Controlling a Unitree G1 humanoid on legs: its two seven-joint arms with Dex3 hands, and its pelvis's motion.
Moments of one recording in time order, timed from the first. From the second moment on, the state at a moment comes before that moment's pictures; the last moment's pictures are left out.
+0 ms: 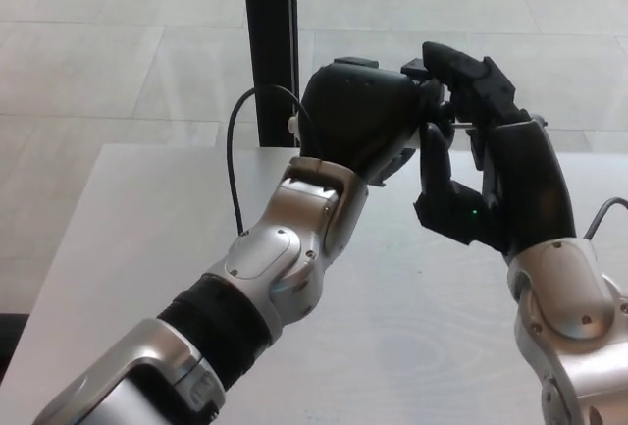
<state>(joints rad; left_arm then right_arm) -0.98 0.12 -0.67 0.65 0.84 0.19 0.36 -0.38 0.00 0.14 -0.37 -0.17 0.50 -0.02</state>
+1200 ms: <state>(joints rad) -0.98 0.12 -0.70 0.64 0.85 0.18 0.47 -0.36 -0.02 0.02 -0.45 -0.08 0.51 0.00</state>
